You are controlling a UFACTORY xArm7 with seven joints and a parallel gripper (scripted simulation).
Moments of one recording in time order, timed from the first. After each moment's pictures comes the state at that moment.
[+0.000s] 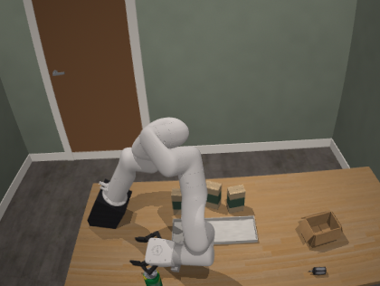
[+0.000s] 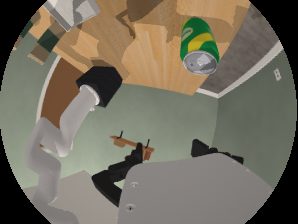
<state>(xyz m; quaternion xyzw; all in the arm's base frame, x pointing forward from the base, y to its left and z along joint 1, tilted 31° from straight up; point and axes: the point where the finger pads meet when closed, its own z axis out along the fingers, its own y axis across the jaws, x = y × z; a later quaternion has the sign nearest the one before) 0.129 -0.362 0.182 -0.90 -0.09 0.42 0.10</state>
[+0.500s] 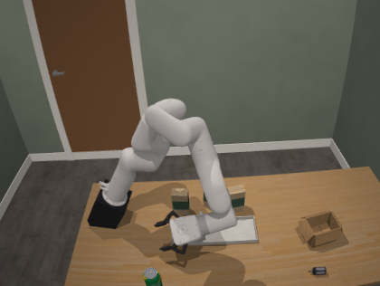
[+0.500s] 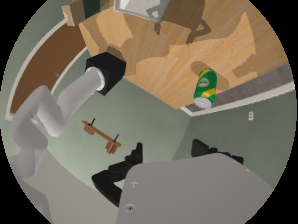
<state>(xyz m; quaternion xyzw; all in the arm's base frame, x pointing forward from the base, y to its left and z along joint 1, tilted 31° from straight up) 0.192 -0.300 0.237 -0.87 -0.29 0.39 0.02</state>
